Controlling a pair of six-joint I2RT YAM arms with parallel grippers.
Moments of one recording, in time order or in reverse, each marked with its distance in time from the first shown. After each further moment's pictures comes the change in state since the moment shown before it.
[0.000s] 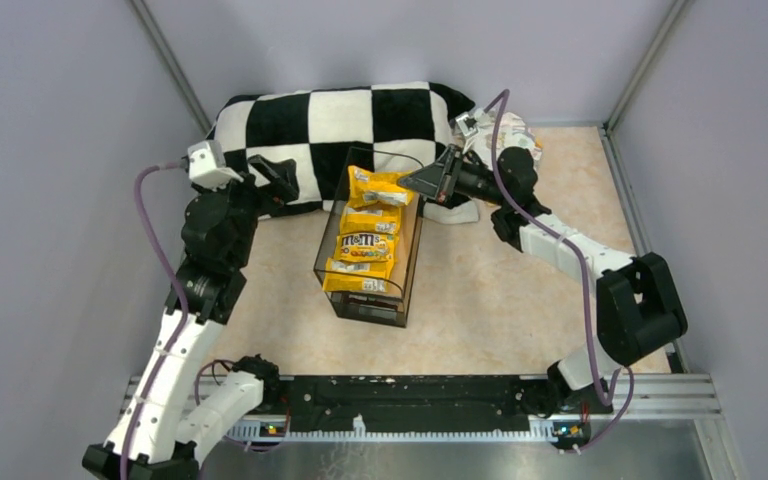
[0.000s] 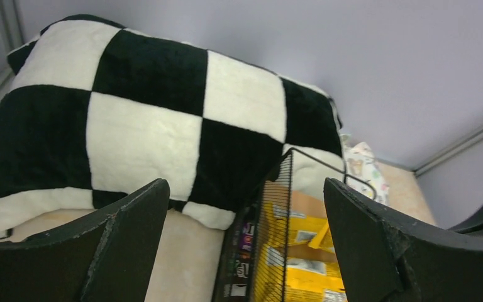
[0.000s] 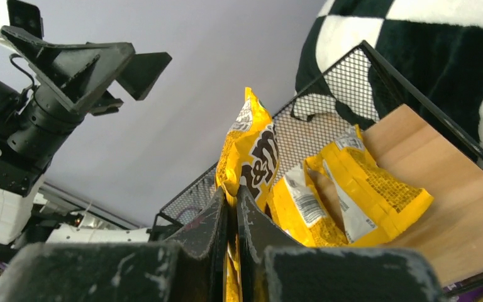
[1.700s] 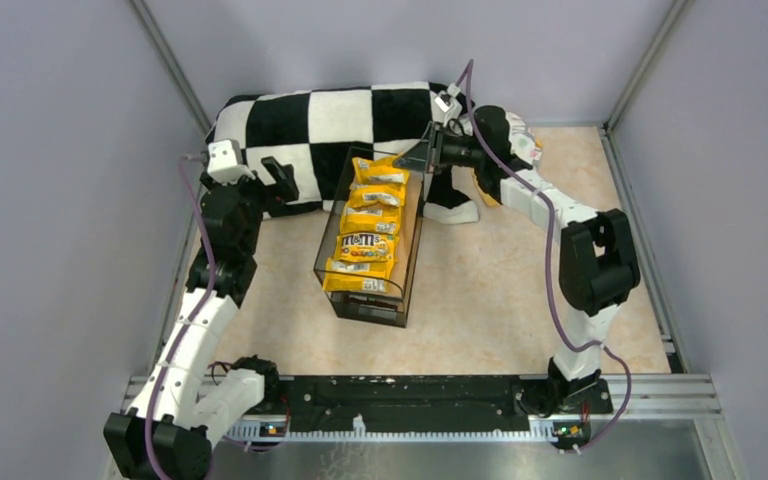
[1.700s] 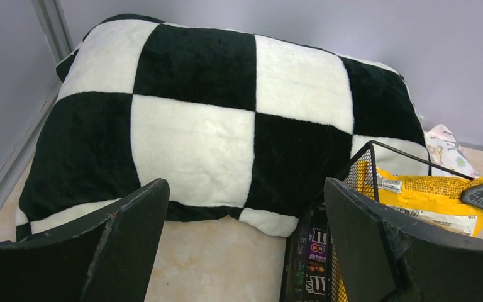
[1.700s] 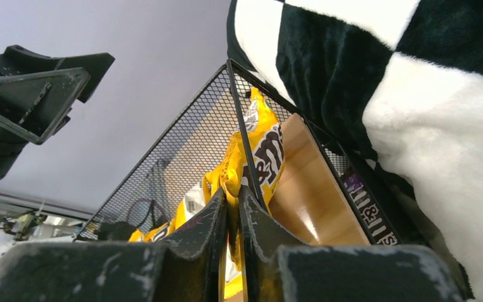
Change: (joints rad) left arm 0.123 0.117 -0.143 0.201 0.057 0.202; right arm -0.064 0.342 0.432 -0.430 -0.092 -0.223
